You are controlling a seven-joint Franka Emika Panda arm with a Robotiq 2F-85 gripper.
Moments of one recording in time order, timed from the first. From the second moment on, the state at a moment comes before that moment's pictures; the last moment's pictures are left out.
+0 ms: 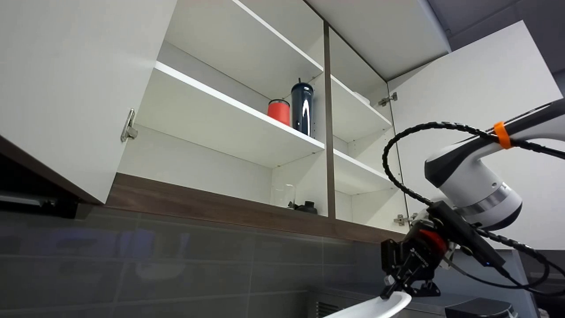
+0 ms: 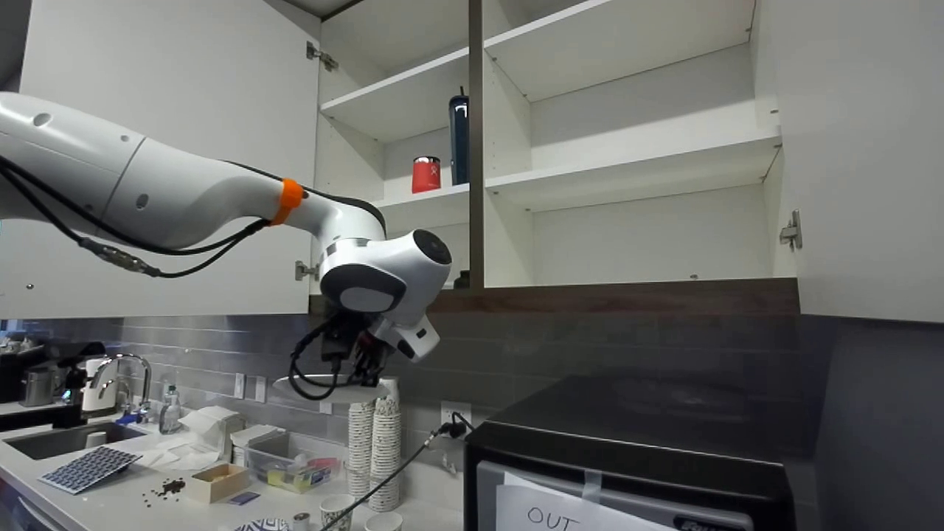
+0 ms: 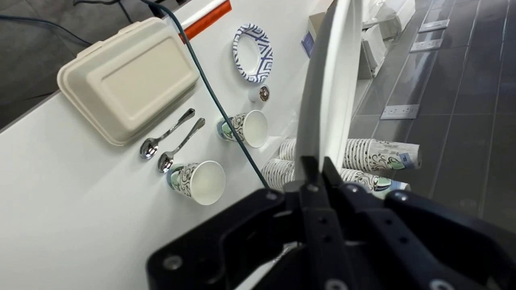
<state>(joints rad) -0.16 -0.46 -0.15 -2.28 0.82 1.78 0.06</state>
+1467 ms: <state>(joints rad) -0.14 -0.27 -0.14 -2.41 1.08 2.21 -0.14</state>
